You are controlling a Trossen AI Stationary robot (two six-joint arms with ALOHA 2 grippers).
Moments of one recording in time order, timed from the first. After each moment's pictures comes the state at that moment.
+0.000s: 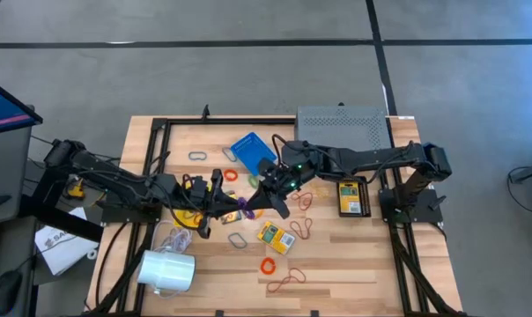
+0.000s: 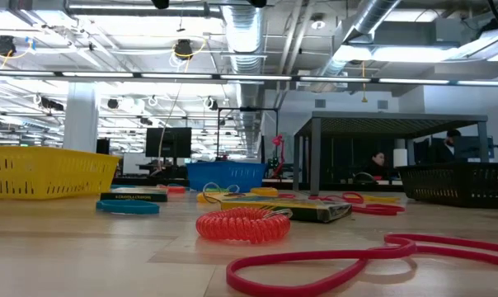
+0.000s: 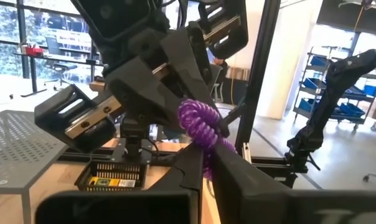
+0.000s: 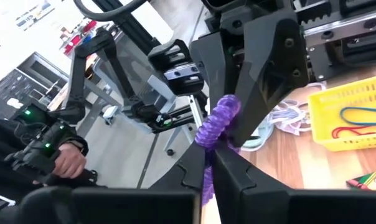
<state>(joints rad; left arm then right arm) -0.31 1.08 0.61 0.59 -0.21 -0.11 0.05 1.69 1.51 -0.11 -0.44 0.57</state>
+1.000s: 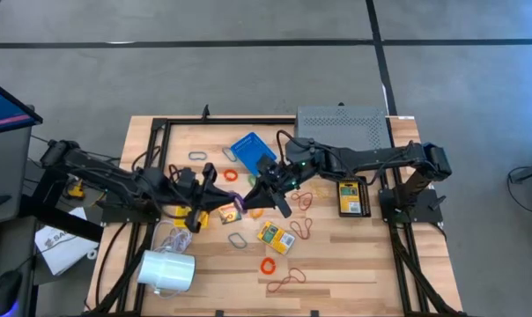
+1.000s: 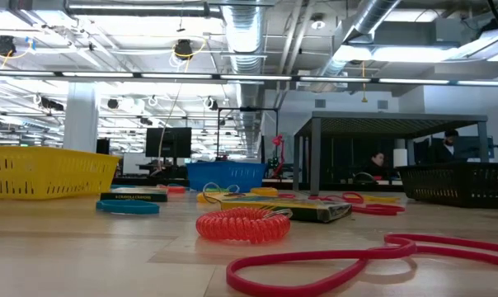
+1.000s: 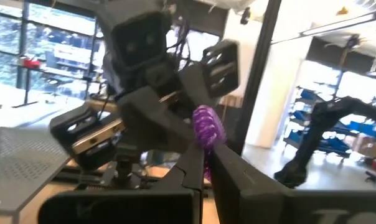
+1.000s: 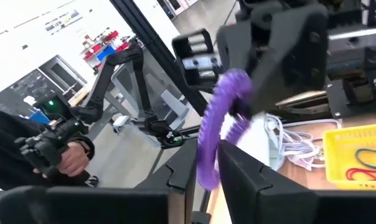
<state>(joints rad) -0.31 0.98 0.61 0.61 -0.21 -0.17 0.04 1.69 1.51 0.01 -0.47 0.52</state>
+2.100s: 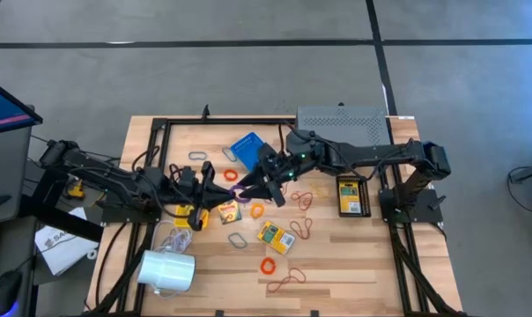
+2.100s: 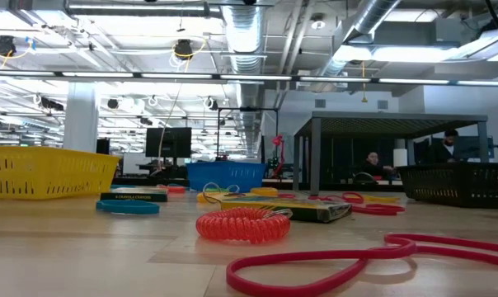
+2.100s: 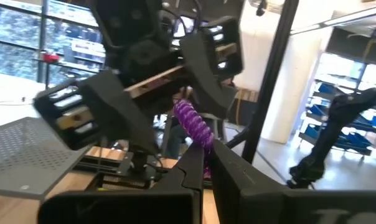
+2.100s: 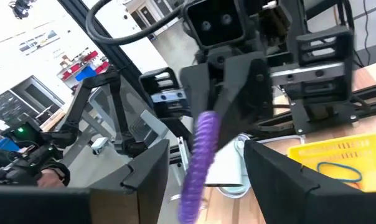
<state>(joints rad) -0.31 0.97 0.61 0.55 -0.27 -0.17 0.00 1.69 1.51 0.03 -0.40 0.54</state>
